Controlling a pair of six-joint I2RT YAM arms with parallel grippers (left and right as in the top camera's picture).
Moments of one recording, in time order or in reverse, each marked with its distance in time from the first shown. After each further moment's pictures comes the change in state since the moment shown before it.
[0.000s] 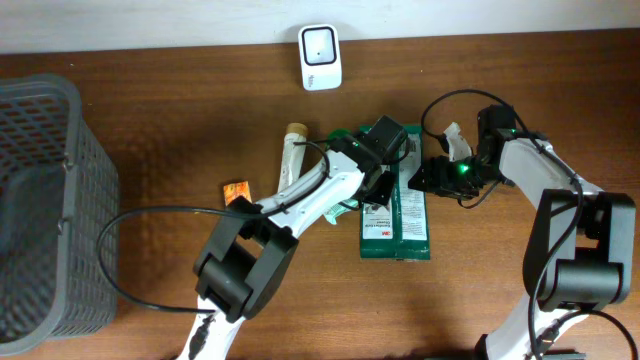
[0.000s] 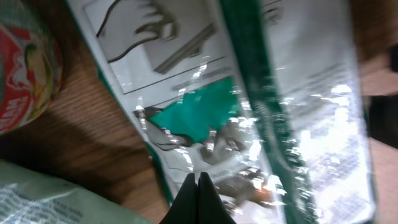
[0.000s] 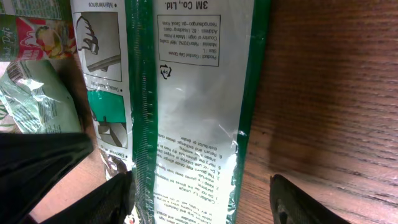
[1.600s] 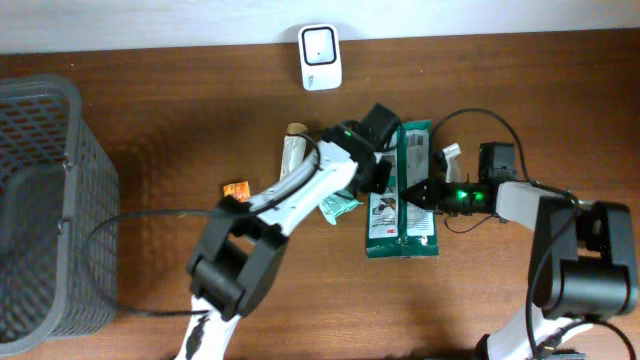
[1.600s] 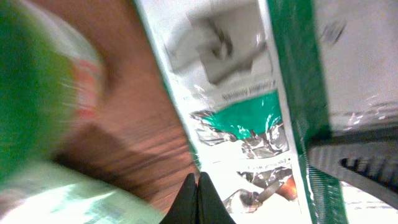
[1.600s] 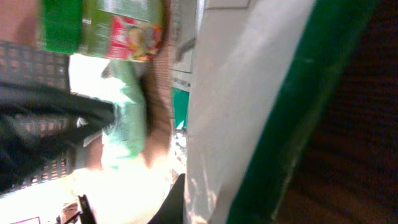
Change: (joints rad) left arm 0.045 -0.027 0.058 -0.043 0.002 0.035; right arm -0.036 -0.051 -0.357 0.539 -0.379 0.146
